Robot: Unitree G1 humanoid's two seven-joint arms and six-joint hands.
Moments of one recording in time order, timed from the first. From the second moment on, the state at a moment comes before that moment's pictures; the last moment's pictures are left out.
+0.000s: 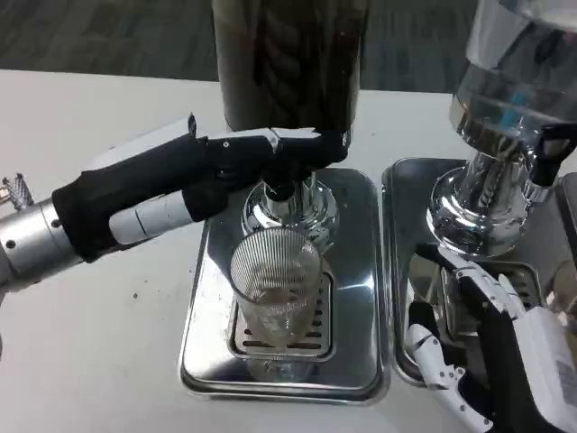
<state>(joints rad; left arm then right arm) -0.38 0.53 0.05 0.31 -0.38 -0.44 -1.14 0.47 -0.17 0.21 -0.14 -0.66 -0.37 -0.43</state>
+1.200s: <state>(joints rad) -0.36 0.57 0.01 0.33 -0.34 -0.61 -1.07 0.42 -0.19 0.21 -0.12 -0.42 -0.41 -0.17</state>
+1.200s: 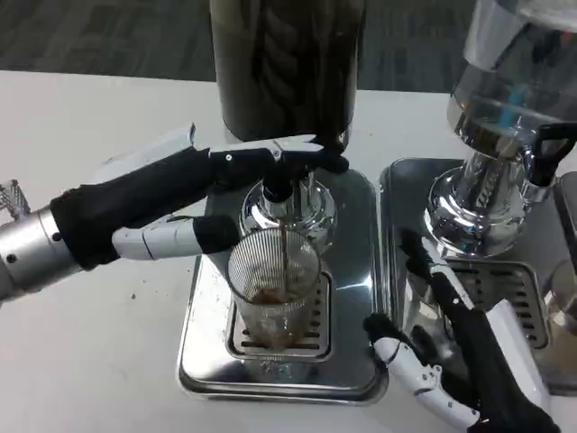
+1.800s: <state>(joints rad) -0.35 0.57 0.00 0.32 -0.35 -0.61 -1.05 0.32 -0.21 0.22 -0.07 -0.36 -0.39 0.00</state>
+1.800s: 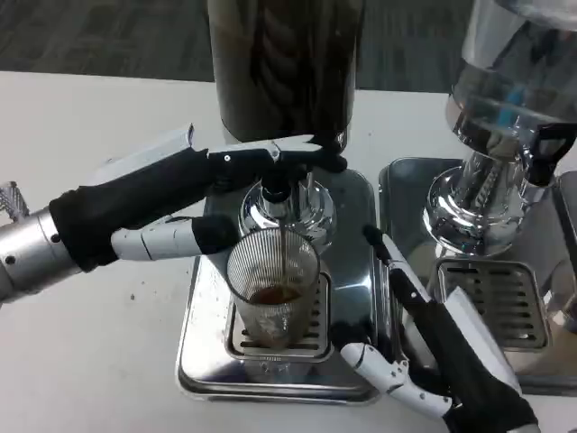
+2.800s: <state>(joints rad) -0.35 0.58 -0.01 0.32 -0.35 -0.61 -1.05 0.20 -0.21 0.27 -0.01 -0.43 -0.33 0.03</state>
